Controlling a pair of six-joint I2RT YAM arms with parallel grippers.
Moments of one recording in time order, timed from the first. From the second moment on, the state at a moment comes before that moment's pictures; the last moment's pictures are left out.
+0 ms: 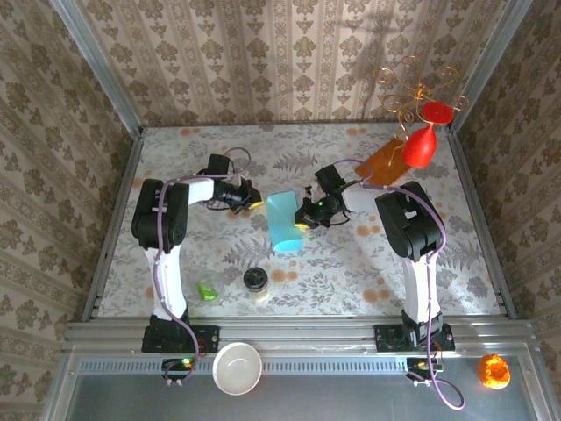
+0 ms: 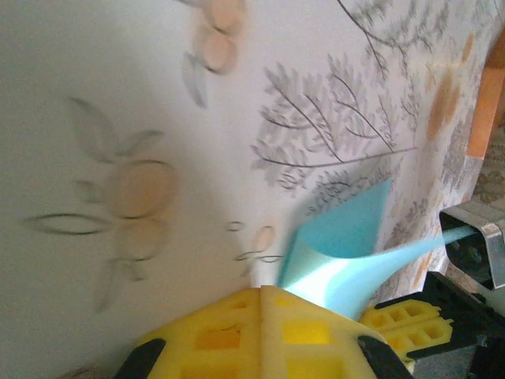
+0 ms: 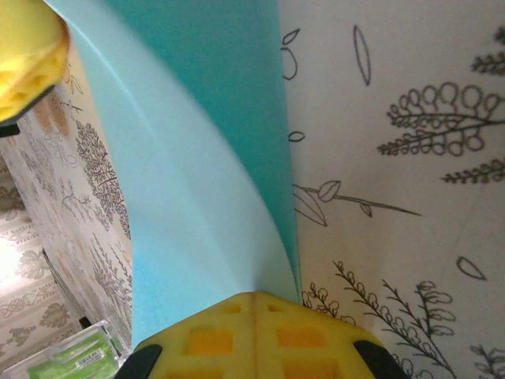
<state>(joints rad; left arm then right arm) -0.25 2.11 1.29 -0.27 0.76 -0.58 0.42 2.10 1.25 -0.33 -0.63 0.64</state>
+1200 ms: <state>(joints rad) -0.23 2.11 1.39 -0.33 0.64 -0.57 0.42 2.09 1.22 -0.29 -0.63 0.65</state>
